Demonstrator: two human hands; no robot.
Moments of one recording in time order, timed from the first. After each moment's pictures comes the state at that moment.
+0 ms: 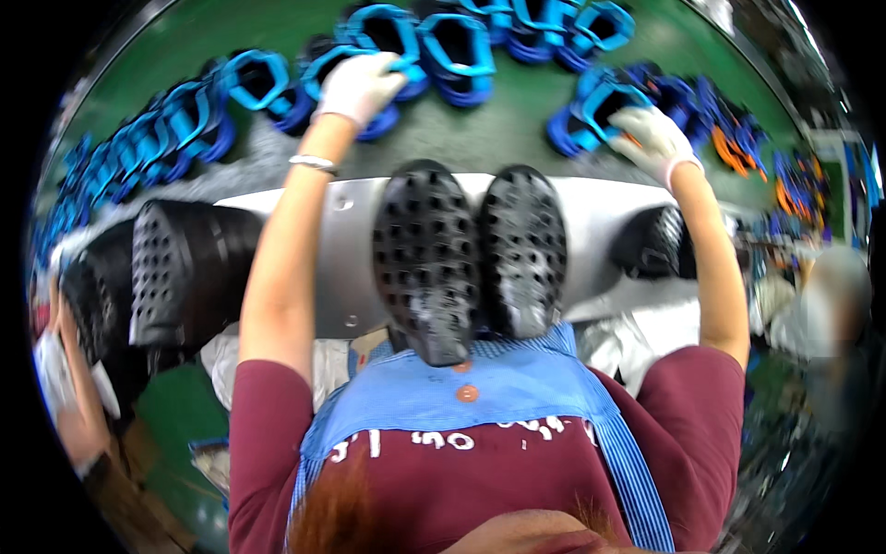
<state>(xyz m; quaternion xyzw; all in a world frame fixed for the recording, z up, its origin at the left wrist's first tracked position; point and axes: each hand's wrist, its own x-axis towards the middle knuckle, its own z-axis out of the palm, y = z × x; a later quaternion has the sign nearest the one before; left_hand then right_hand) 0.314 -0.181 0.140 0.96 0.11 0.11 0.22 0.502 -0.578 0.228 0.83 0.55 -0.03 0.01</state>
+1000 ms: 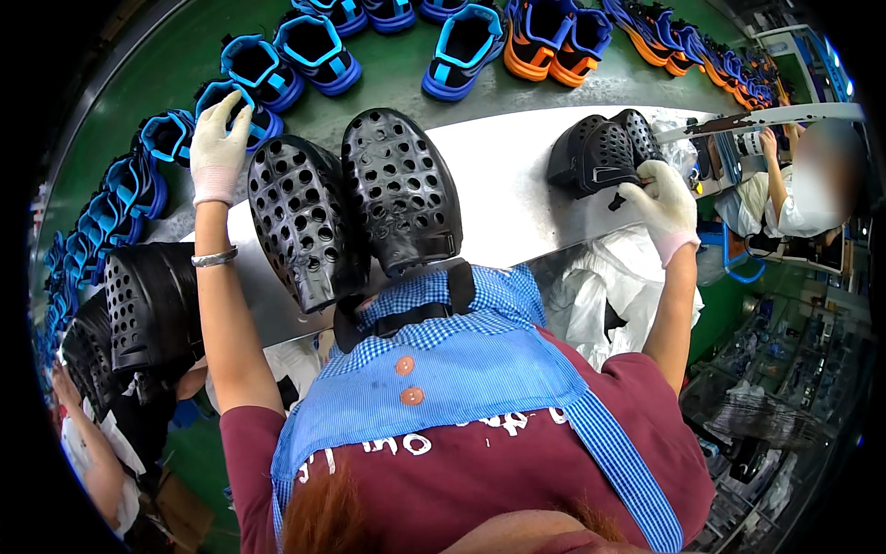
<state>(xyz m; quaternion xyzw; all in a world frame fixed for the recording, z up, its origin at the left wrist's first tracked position) 0.241 -0.208 0.178 0.94 0.17 0.24 0.16 0.337 -0.760 0.265 0.97 0.14 0.01 -0.18</state>
